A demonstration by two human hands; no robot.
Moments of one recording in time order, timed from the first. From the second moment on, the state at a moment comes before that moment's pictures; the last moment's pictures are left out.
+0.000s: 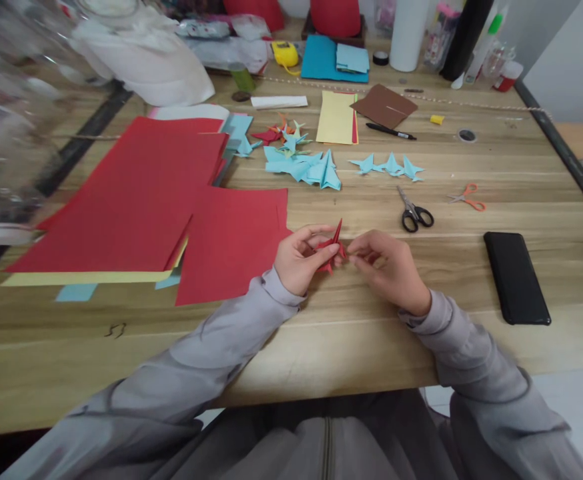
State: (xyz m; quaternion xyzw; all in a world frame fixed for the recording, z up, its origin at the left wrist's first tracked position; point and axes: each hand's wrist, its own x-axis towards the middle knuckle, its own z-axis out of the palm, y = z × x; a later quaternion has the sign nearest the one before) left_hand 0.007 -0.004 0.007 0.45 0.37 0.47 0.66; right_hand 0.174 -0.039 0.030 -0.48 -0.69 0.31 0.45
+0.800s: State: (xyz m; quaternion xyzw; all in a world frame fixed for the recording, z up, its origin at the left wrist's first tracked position) left_hand -0.001 -0.002 -0.002 0.54 0.29 0.42 0.67; right_hand 0.172 -0.041 0.031 -0.47 -0.75 0.17 0.43
